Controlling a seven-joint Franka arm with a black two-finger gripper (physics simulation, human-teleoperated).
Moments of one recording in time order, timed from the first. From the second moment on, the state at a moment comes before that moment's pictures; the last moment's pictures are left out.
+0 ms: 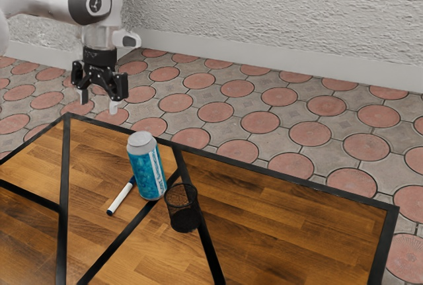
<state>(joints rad) -0.11 0.17 0.21 -1.54 0.09 1.38 0.05</state>
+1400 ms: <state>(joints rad) -0.11 -0.13 0.23 -2.64 0.11 2.73 0.10</state>
